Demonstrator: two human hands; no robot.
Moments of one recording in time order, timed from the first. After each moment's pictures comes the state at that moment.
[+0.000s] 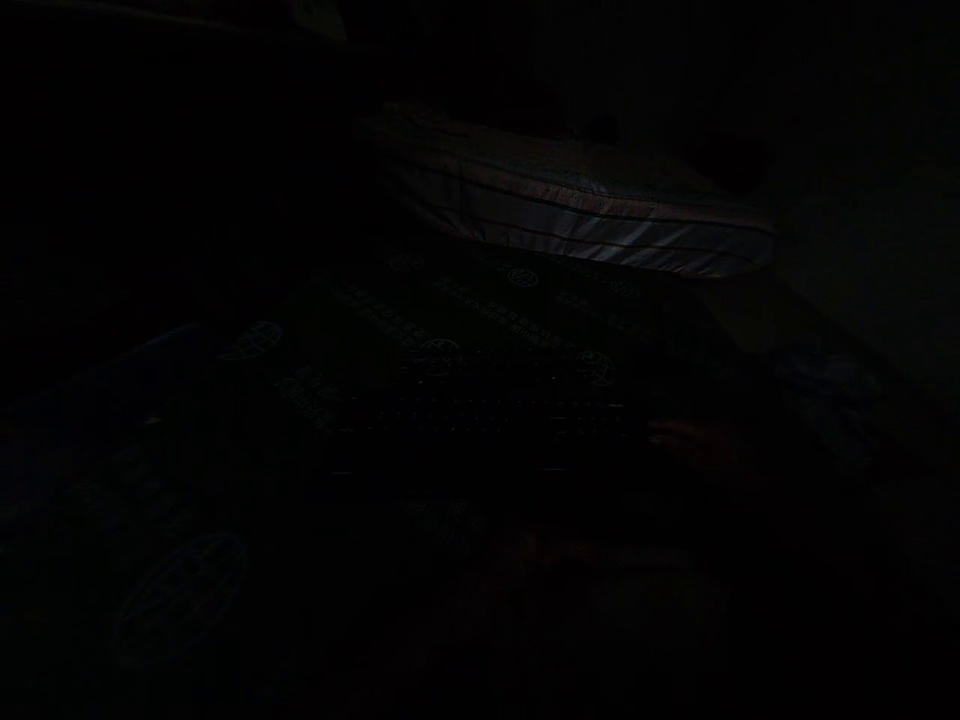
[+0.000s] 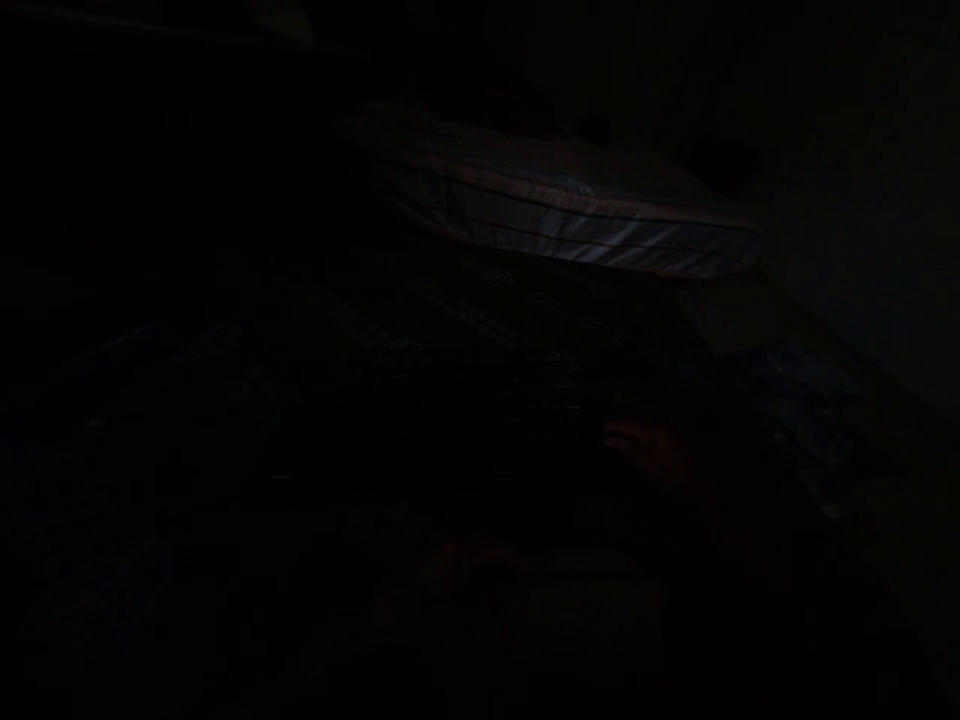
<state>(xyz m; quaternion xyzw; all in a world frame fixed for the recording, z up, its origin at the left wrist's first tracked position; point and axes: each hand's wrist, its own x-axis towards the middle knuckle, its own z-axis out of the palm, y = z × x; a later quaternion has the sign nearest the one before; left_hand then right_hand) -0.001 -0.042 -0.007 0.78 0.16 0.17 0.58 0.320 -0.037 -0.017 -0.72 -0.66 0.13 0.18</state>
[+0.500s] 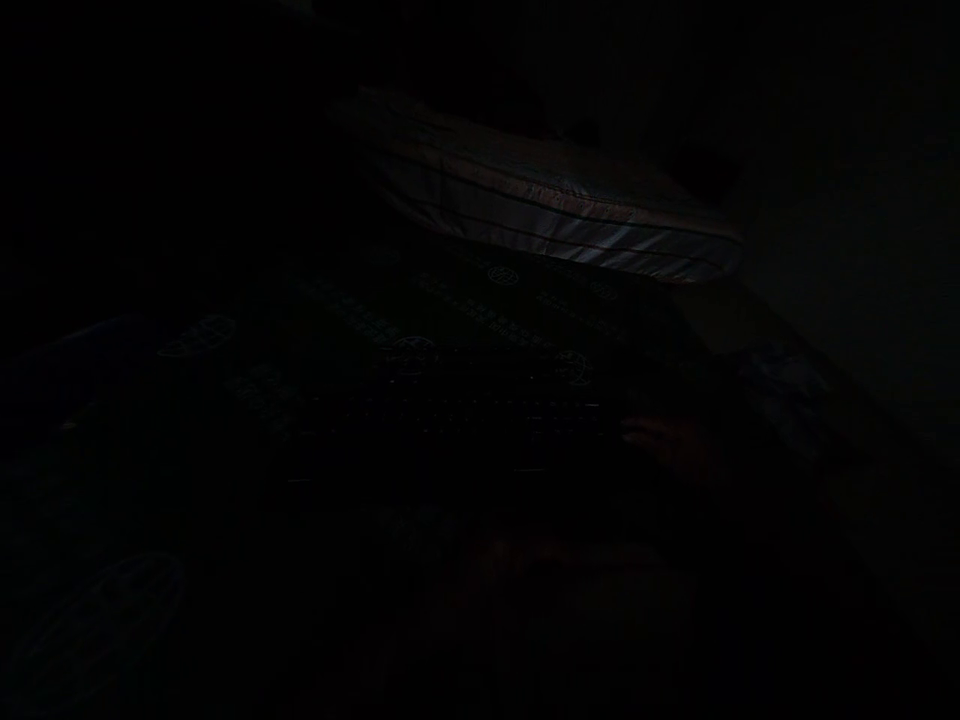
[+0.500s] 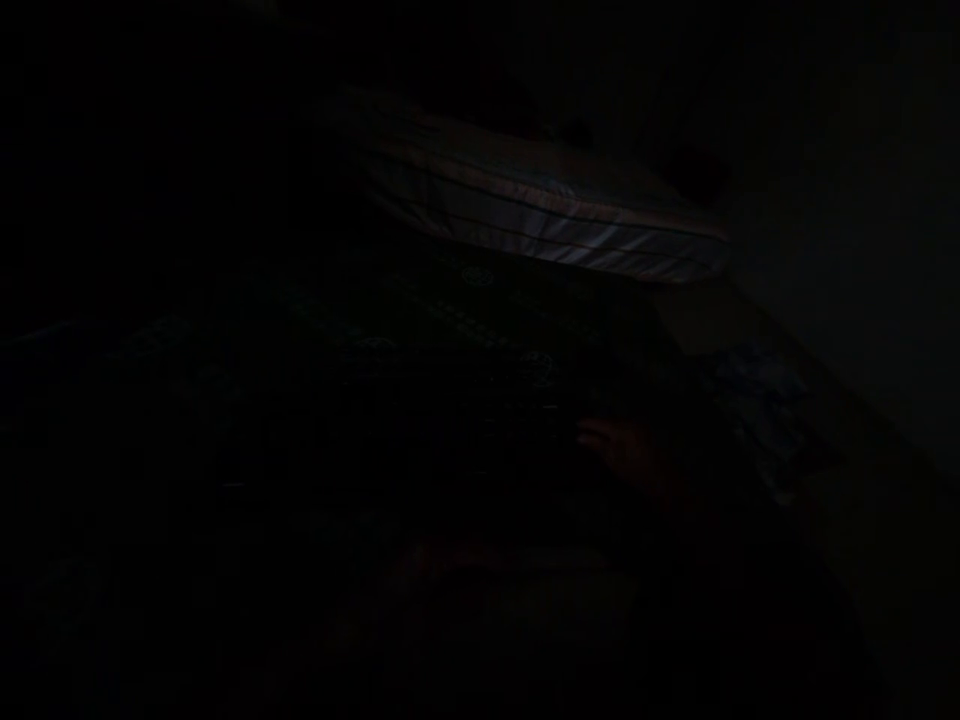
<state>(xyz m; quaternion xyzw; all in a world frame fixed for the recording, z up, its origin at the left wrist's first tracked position) 0.001 -0.040 -0.012 0.78 0.15 0.17 0.59 0.313 -0.034 -0.009 -0.71 -0.67 0.13 0.17</state>
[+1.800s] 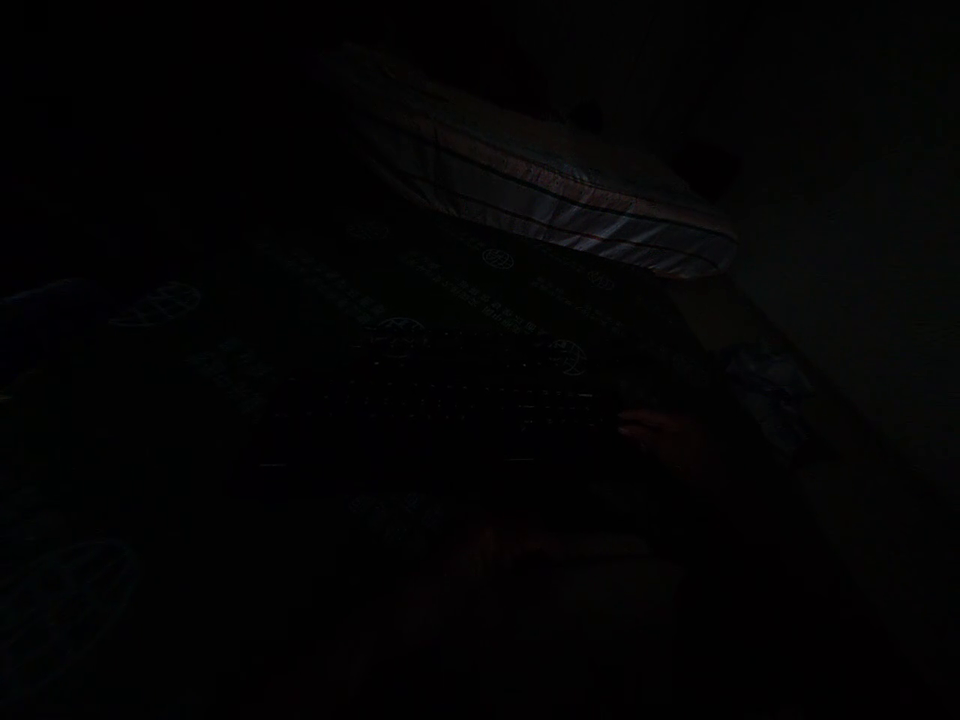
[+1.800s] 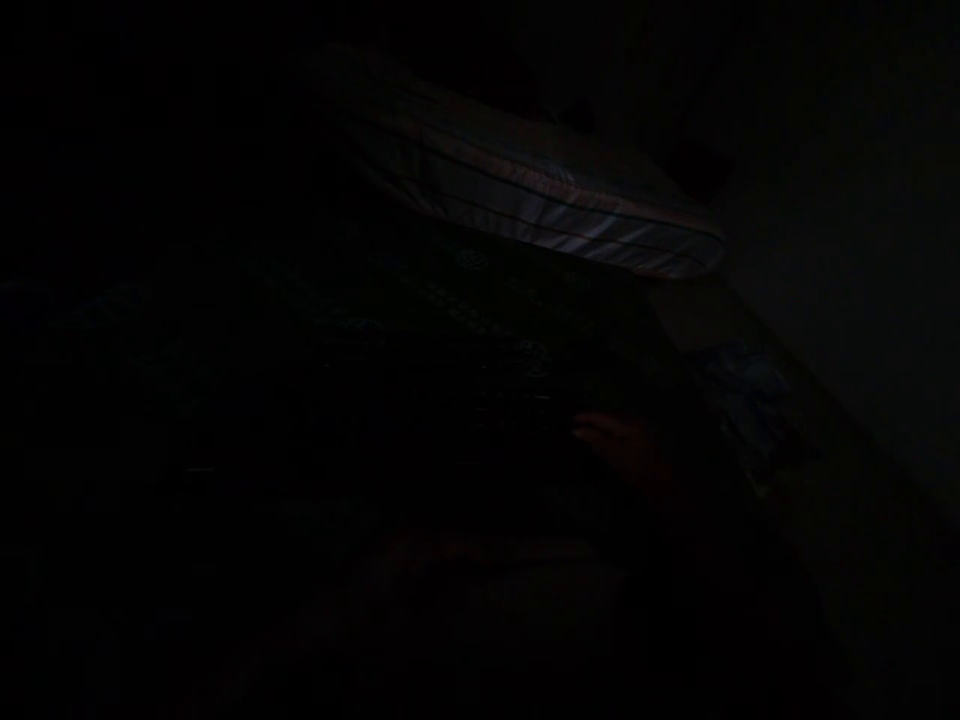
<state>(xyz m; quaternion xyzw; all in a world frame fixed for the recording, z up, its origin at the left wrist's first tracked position) 0.002 -0.045 -0.022 0.76 0.16 0.22 0.59 0.316 -0.040 -0.013 -0.76 -0.56 0.21 0.25</state>
